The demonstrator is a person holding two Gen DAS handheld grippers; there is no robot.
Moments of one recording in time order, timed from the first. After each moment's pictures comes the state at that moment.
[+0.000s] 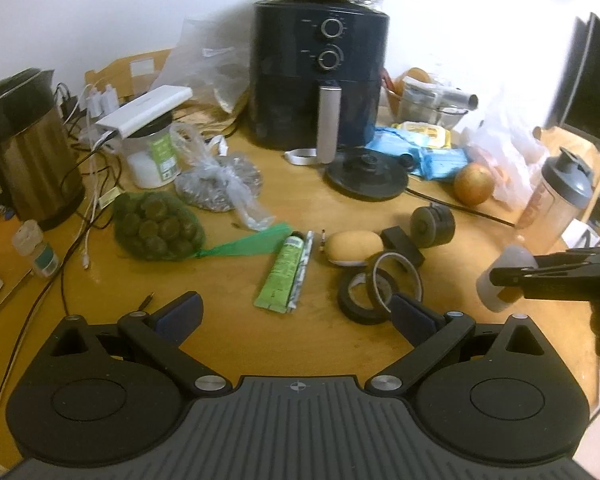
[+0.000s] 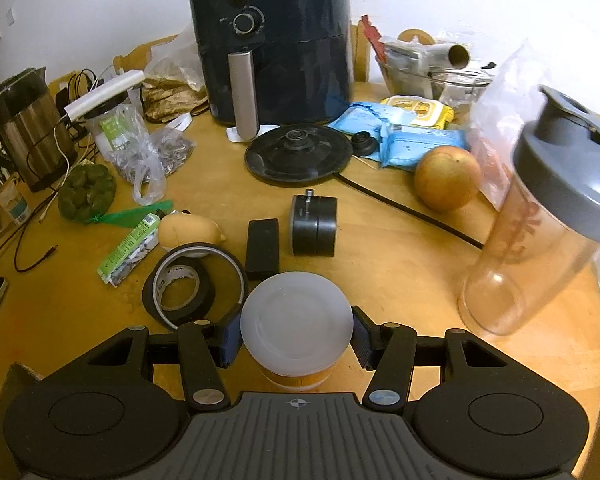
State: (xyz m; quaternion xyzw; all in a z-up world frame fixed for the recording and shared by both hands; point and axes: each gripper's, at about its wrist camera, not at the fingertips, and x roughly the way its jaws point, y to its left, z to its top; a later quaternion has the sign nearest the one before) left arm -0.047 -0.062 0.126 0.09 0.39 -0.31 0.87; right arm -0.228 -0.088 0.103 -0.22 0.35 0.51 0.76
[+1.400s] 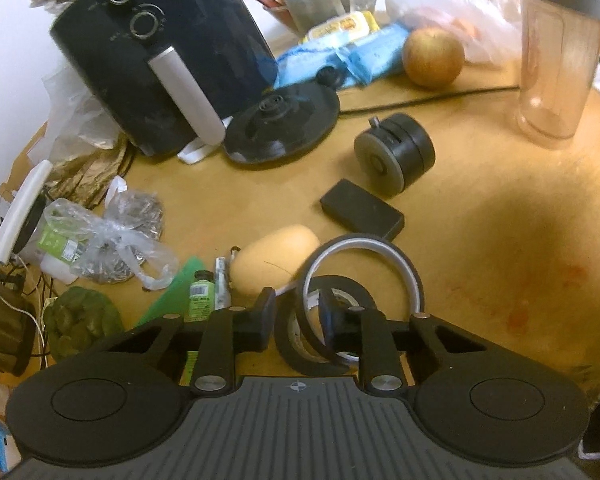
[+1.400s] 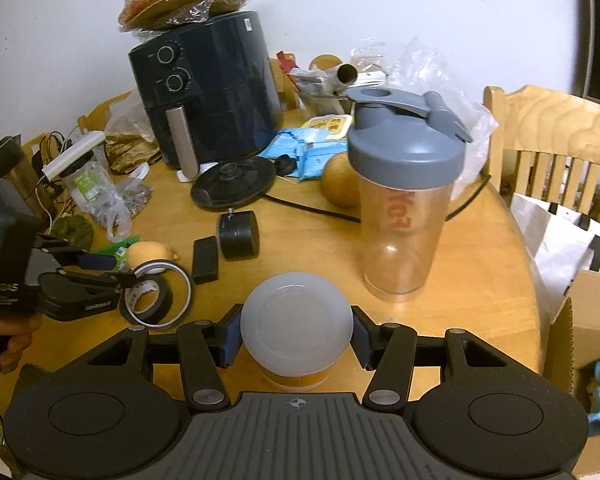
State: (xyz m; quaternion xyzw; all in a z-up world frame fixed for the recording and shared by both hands) left arm -0.039 -0.224 0.039 0.35 0.36 -0.35 0.79; right arm -0.198 -0.182 0.134 -0.15 0.35 0.46 0.80
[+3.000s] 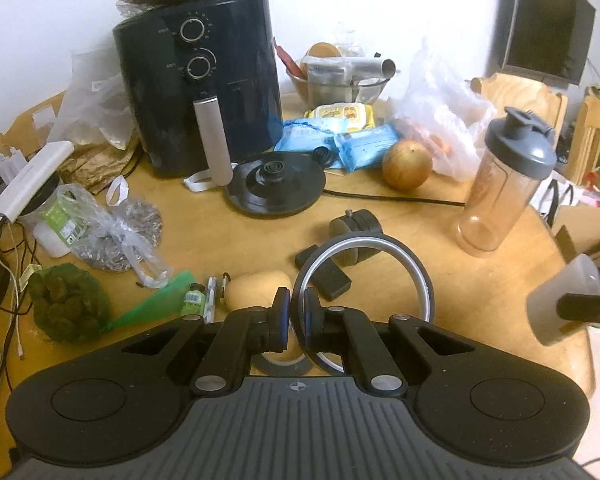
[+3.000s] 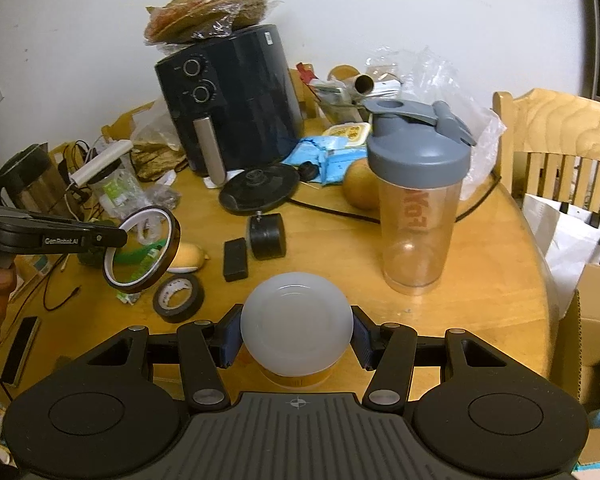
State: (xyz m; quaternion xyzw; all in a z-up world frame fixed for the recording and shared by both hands) left arm -0.043 -0.169 0.125 0.19 0.37 -0.43 0.80; right arm -0.219 -0.198 0.150 -0.13 0.34 0.49 0.79
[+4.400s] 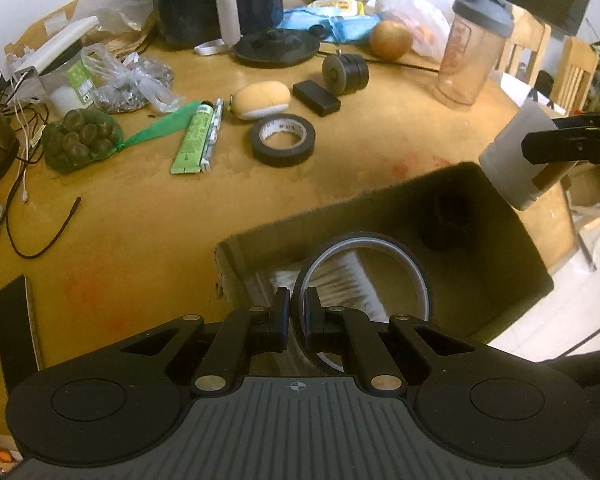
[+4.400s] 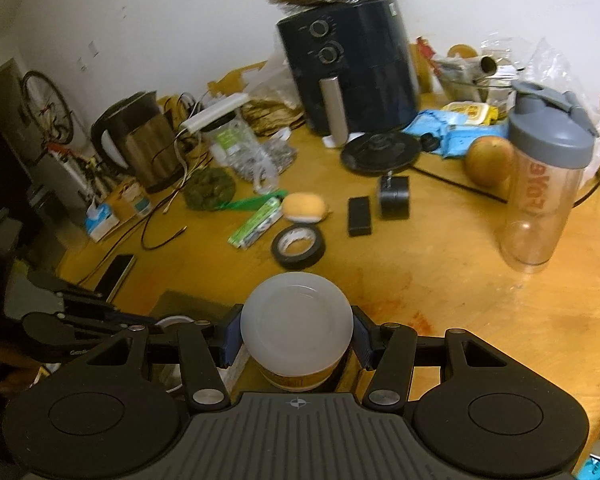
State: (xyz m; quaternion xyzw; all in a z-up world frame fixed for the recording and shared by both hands) left arm -0.102 -0.046 0.073 0.26 0.43 -0.49 0.71; right arm -0.283 -0.195 0.146 -0.16 0.36 0.60 0.69
